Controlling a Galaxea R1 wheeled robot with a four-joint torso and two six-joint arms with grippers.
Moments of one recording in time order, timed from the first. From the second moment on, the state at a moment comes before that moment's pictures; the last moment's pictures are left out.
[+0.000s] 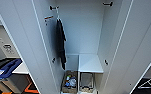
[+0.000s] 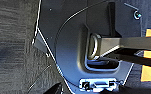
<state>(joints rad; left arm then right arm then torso) 1.55 2.93 -2.69 1.26 -0.13 -1.31 -1.58 2.94 -2.62 -0.41 0.10 0.36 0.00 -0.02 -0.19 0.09</state>
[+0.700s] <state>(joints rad) 1.54 2.96 -2.69 0.41 0.04 -0.43 -1.58 2.96 -2.63 -0.41 0.08 0.36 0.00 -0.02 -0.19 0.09</state>
